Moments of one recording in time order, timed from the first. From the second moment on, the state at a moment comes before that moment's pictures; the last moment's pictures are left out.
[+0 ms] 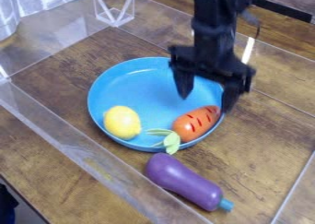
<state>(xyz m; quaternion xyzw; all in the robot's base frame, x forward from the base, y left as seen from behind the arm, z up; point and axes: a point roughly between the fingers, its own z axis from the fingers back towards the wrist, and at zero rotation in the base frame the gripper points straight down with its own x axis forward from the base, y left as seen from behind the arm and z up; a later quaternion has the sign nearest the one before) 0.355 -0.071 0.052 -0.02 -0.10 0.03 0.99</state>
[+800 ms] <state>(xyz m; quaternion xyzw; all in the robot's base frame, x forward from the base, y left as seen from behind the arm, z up) 0.354 -0.089 0.026 -0.03 -0.11 0.01 0.99</state>
